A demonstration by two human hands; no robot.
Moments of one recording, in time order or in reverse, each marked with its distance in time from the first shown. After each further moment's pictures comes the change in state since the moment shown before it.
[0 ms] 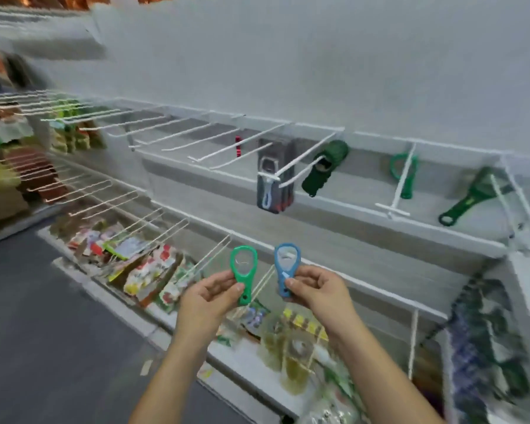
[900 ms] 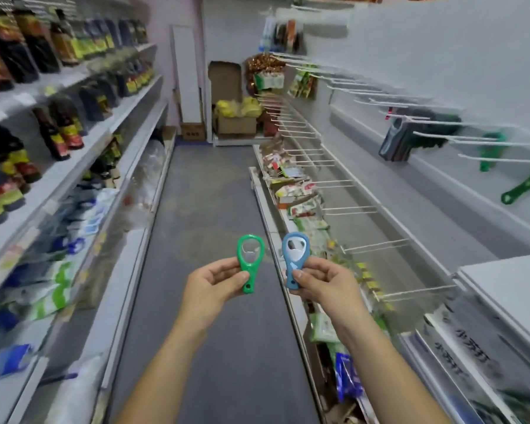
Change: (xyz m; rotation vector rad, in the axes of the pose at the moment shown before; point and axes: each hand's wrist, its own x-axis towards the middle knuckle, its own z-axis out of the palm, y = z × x) left_hand -0.509 -0.065 0.131 -0.147 0.774 0.134; right_hand -0.336 0.010 -0.186 -0.092 -0.799 0.108
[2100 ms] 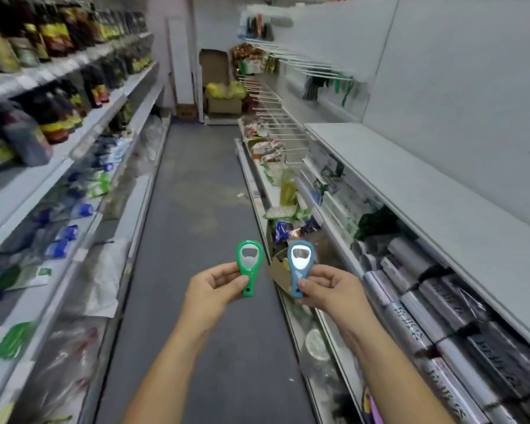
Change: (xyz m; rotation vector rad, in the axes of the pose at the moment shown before) left_hand -0.765 -0.088 0.053 0.039 -0.008 -0.064; right_hand -0.734 0.074 -0.248 -0.045 0.002 0.065
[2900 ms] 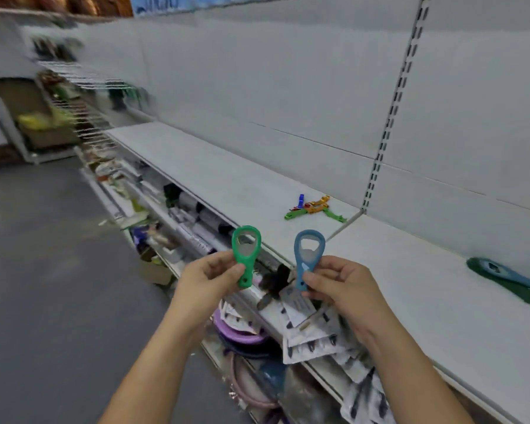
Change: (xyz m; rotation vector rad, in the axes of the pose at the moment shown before) left_hand -0.377 -0.029 0.285 0.106 -0.564 0.016; right_hand -0.431 -0.010 -0.332 0.096 0.477 -0.152
